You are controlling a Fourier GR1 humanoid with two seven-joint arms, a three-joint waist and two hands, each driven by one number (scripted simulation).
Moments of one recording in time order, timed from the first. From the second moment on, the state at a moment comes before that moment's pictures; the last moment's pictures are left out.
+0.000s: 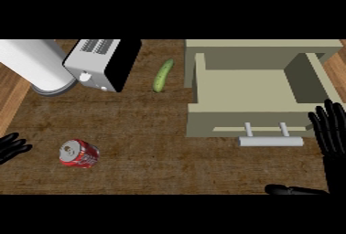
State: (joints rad) left arm 0.17 0.74 0.19 -1.77 0.79 -1.01 -0.04; right arm 0.19 -0.08 -0.06 -2.11 -0.01 0.02 0.14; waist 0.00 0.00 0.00
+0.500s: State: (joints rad) left arm 0.09 0.66 0.21 -1.66 0.72 -1.05 0.01; right arm 0.25 -0.09 -0.13 -2.10 -0.06 0.08 0.09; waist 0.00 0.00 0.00
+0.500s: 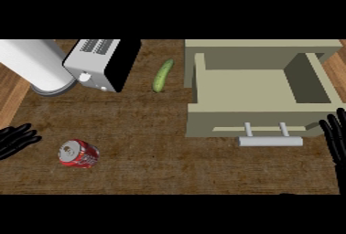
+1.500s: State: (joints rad) left arm -0.06 0.43 0.25 -1.43 0.25 -1.08 -0.11; right arm 0.25 -0.09 -0.19 -2.07 -0.08 0.14 0.06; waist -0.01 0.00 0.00
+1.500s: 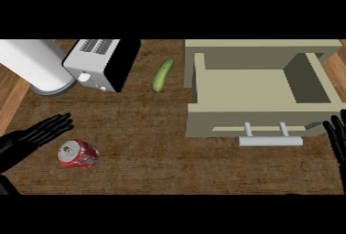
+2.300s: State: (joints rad) left arm -0.13 0.48 0.15 -1.15 -0.08 -0.89 -0.46; right arm 0.25 -0.07 -0.18 -2.06 -0.06 0.16 0.03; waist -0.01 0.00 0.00
